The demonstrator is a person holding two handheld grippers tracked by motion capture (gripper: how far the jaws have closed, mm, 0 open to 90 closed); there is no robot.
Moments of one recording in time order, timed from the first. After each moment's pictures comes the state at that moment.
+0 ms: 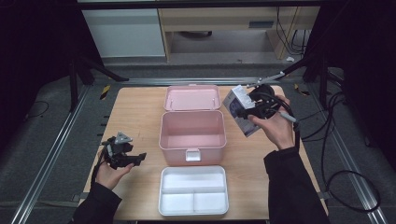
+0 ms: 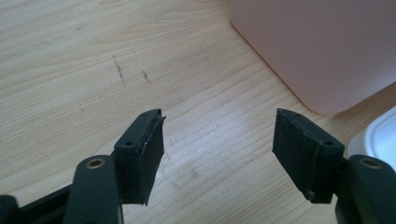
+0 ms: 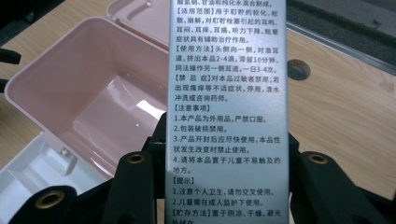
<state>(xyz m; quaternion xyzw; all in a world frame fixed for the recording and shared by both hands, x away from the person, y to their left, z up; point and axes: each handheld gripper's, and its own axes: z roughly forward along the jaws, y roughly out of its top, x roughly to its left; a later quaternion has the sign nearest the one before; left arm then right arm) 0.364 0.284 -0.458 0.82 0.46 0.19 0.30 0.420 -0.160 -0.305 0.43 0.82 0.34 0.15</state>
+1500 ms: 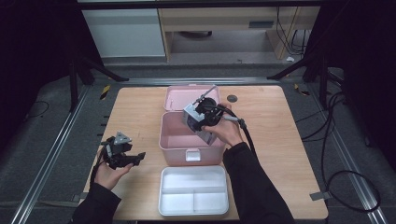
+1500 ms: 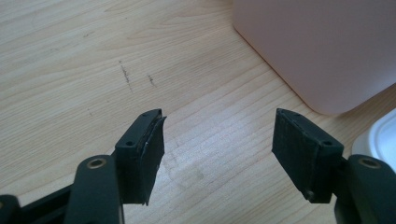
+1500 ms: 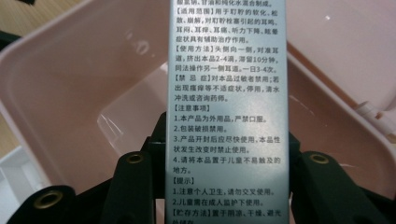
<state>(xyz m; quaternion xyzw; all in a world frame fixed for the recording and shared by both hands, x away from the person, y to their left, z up) 0.362 0.285 -0.456 0.82 0.45 0.20 0.30 0.461 -0.033 -0.380 0.32 0.90 0.29 0.09</state>
